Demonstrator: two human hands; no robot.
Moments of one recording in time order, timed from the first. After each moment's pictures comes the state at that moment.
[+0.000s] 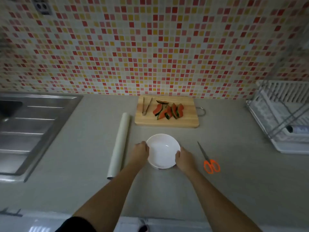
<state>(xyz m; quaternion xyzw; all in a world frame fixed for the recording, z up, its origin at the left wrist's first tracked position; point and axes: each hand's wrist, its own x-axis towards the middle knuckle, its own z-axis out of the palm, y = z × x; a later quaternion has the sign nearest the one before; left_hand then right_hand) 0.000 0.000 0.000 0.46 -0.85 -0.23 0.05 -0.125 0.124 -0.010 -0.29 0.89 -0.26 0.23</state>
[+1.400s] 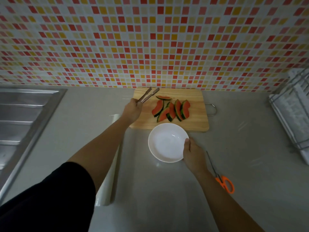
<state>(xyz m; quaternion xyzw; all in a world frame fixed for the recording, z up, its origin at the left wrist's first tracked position) -0.119 -0.181 0.006 0.48 -0.79 -0.36 0.12 -0.192 0.073 -0.036 -0.23 0.87 -0.38 0.20</state>
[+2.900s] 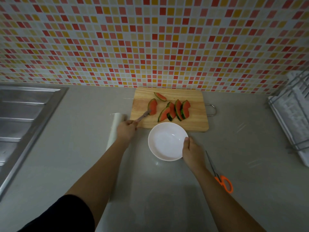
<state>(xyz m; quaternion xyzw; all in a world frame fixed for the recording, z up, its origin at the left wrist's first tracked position) -0.066 -0.129 -0.013 0.58 -0.62 -0.49 0.18 -0.195 0.069 -0.038 -0.23 0.88 -0.36 0.20</state>
